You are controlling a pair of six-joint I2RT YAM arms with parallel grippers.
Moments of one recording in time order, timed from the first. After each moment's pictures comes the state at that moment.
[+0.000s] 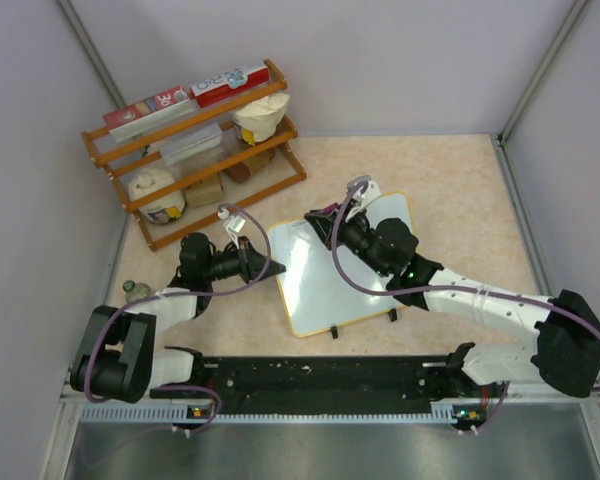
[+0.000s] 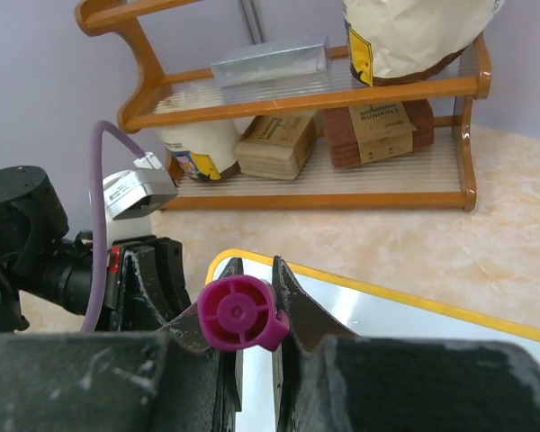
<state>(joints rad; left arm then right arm) -0.20 1.27 0.34 0.69 0.99 -0.58 0.91 1.23 0.77 0.55 0.13 0.25</state>
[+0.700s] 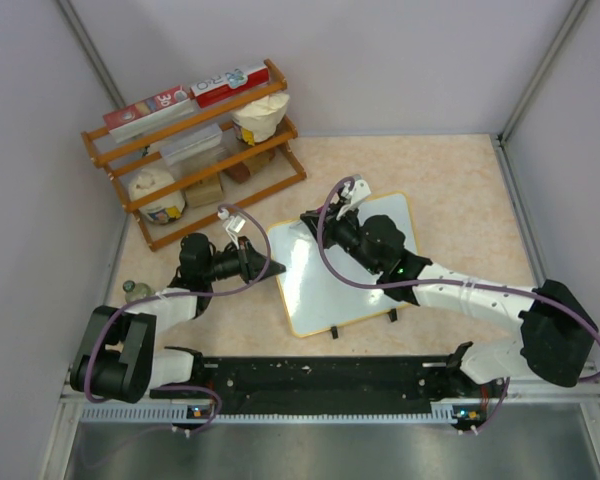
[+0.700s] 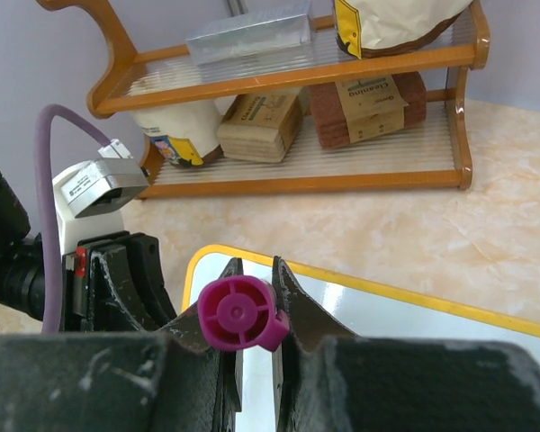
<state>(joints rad) -0.20 1.27 0.33 0.70 0.98 -0.58 0.91 1.33 0.82 0.53 0.17 0.26</state>
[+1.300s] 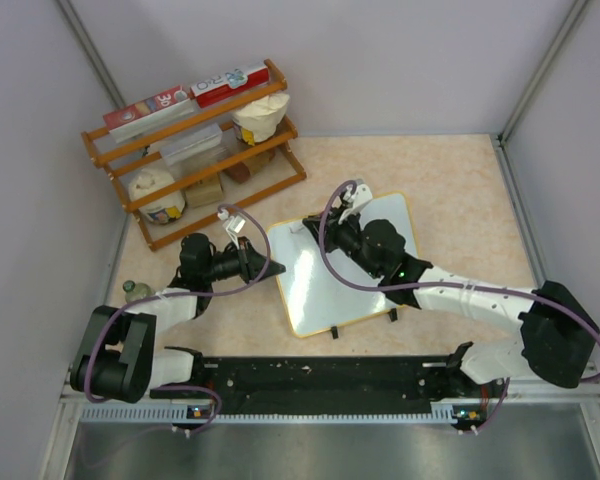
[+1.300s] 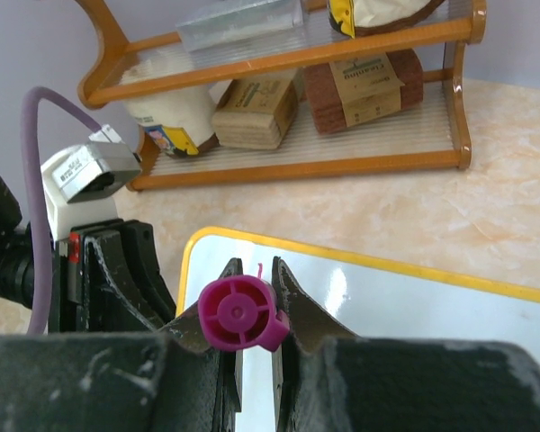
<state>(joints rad) -0.20 1.27 0.33 0.69 0.97 -0.58 0.91 1.33 0.79 0.54 0.19 0.28</state>
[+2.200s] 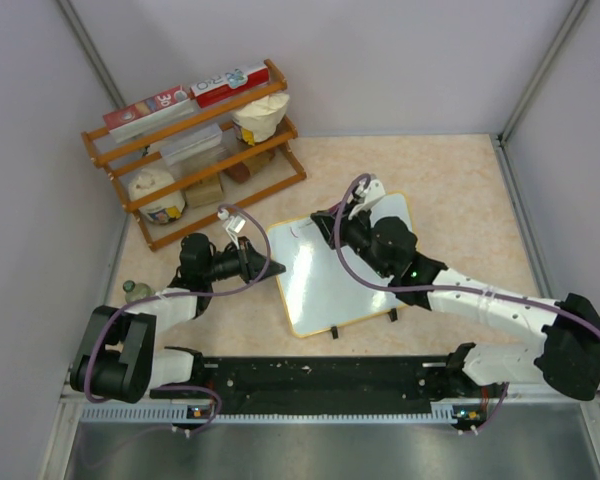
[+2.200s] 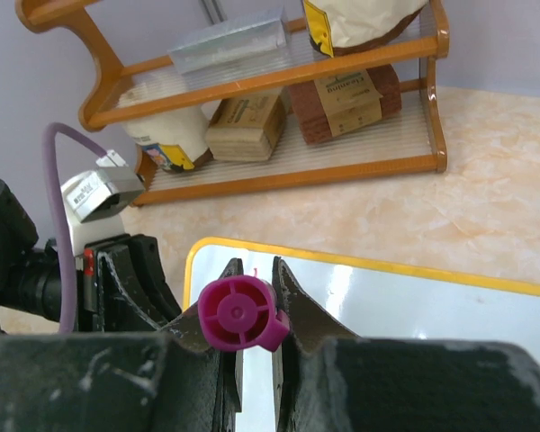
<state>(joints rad) -0.20 1.27 0.33 0.69 0.97 -0.57 0.92 1.22 0.80 0.42 0.24 0.31</state>
